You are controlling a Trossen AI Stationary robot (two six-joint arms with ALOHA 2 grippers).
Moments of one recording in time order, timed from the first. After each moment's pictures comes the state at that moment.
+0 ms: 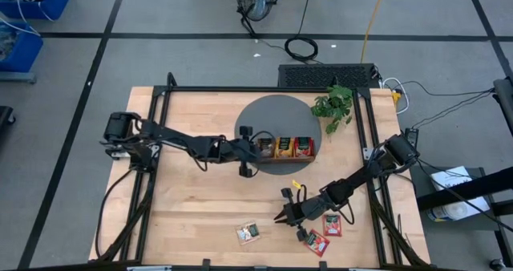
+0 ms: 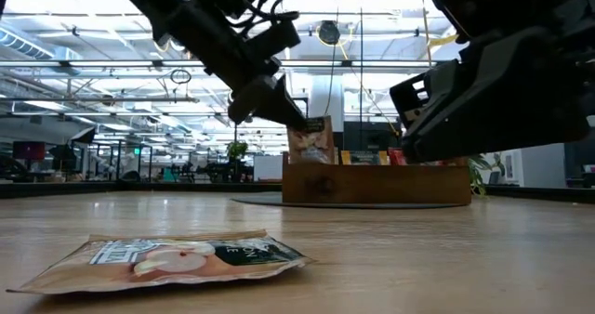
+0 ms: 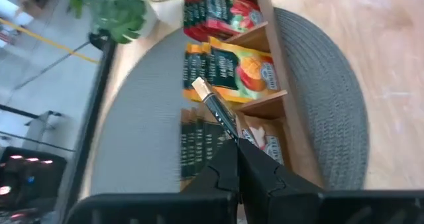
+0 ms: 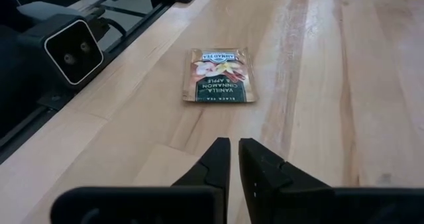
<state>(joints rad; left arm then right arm) -0.04 1.72 0.96 0.12 -0.34 0.40 0.55 1.86 0.69 0.70 0.19 0.11</state>
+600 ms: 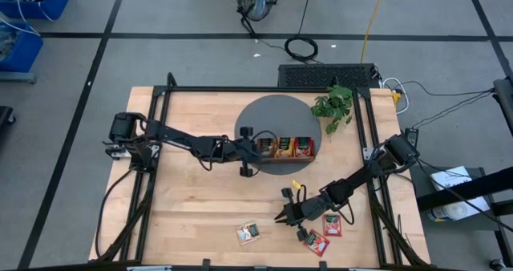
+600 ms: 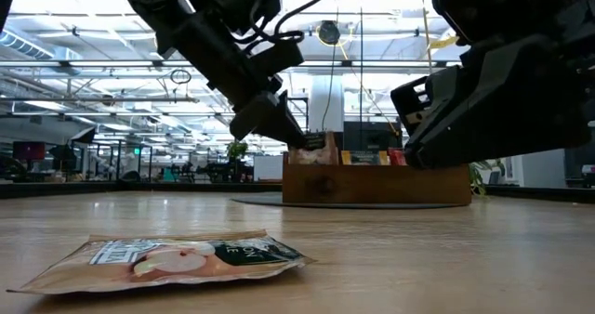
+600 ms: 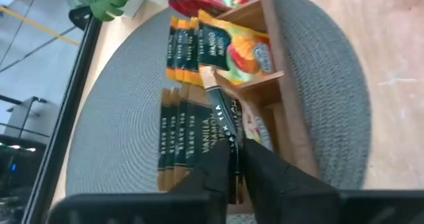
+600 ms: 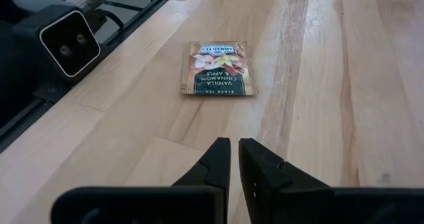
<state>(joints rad) -0.03 1.76 0.96 0.13 -0.32 0.35 0.55 1.86 0.69 0.68 0.19 0.11</state>
